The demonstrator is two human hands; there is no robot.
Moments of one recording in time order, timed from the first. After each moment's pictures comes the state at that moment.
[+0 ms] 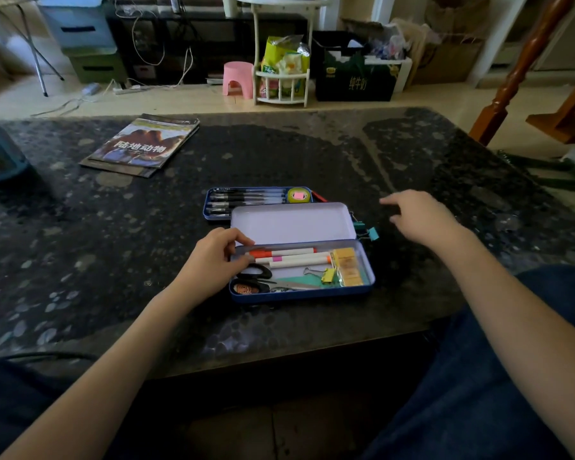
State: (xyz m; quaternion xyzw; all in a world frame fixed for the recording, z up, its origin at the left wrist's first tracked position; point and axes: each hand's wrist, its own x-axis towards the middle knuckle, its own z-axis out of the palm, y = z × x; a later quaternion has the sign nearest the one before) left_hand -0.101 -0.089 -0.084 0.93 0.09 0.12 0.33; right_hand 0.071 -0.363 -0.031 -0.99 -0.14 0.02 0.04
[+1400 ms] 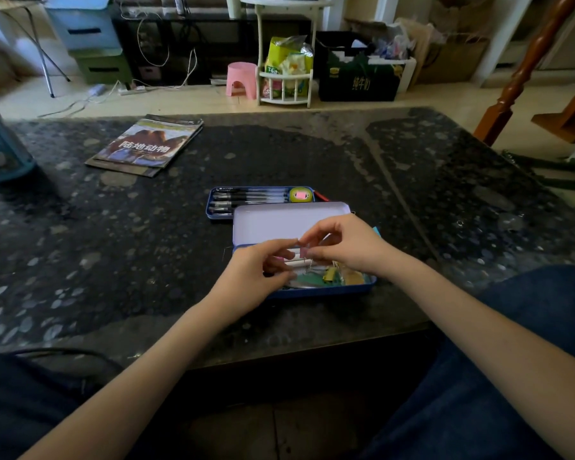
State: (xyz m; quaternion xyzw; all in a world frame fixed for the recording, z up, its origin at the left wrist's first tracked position) left_hand -0.110 -0.144 -0.077 0.88 0.00 0.10 0.47; right_hand 0.001 -0.306 -0.044 -0.82 -0.35 0.18 0.41
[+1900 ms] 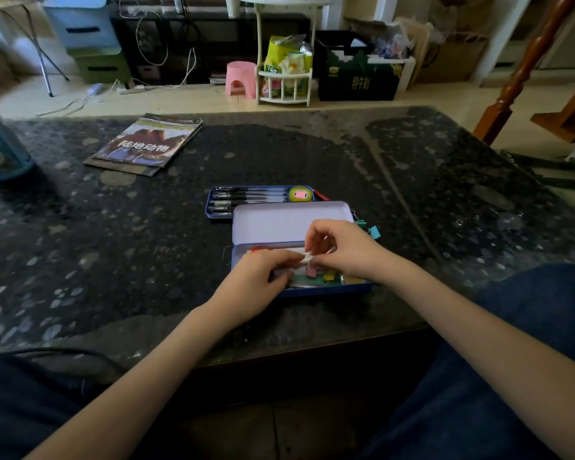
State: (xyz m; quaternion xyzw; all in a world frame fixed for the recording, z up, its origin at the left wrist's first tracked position) left_hand -0.108 -0.144 -0.084 0.93 -0.04 0.08 0.35; right_hand 0.004 -0.304 -0.055 -0.85 -0.36 0.18 0.35
